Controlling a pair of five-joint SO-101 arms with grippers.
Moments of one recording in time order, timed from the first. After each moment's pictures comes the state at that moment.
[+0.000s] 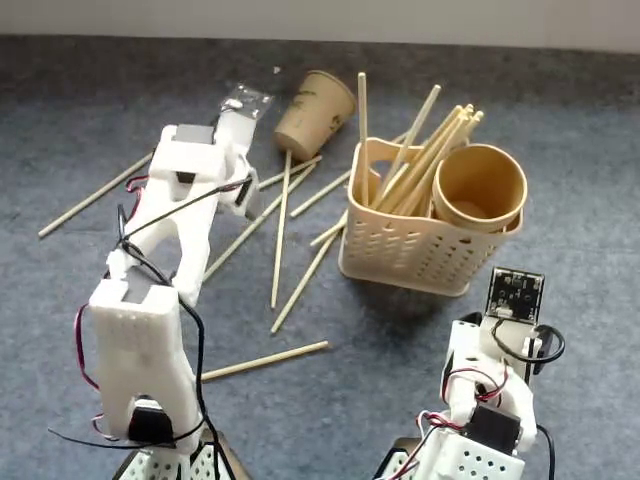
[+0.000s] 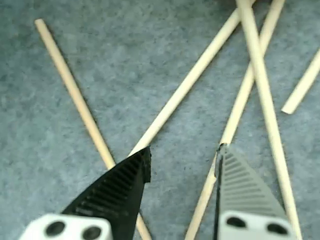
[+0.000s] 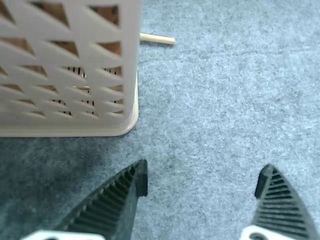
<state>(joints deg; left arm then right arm) 0.2 30.2 -13.7 69.6 -11.1 16.4 -102.9 95.3 59.5 14.9</state>
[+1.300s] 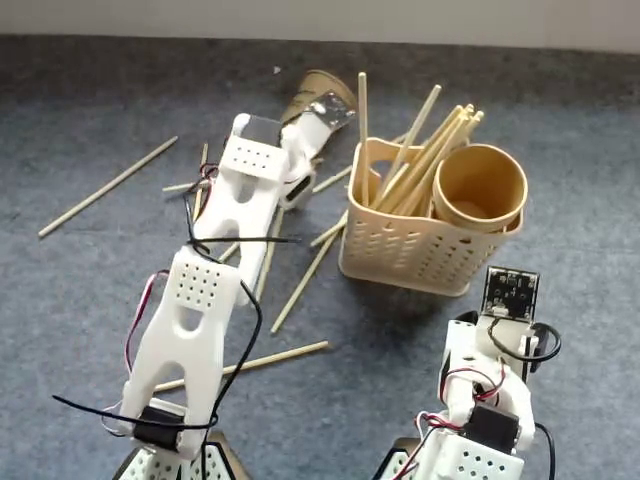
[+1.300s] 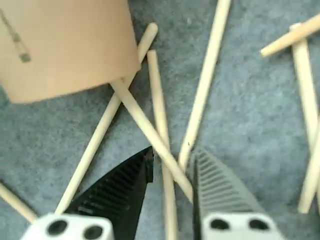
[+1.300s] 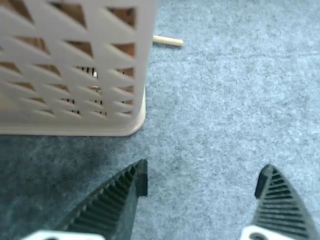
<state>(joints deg) 6.5 68.7 -74.4 92.3 -22.6 14.9 -102.9 95.3 59.5 14.9</state>
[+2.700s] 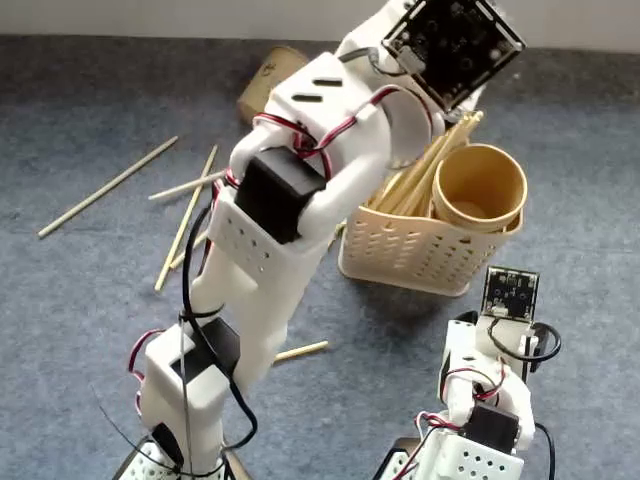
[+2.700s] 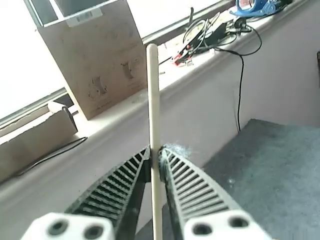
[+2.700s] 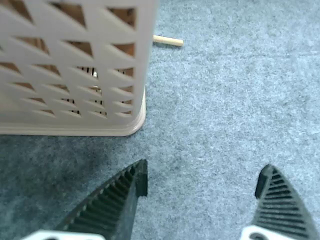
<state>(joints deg) 37.7 17.7 -73.3 62.6 -14.2 14.9 -102.9 95.3 59.5 14.9</state>
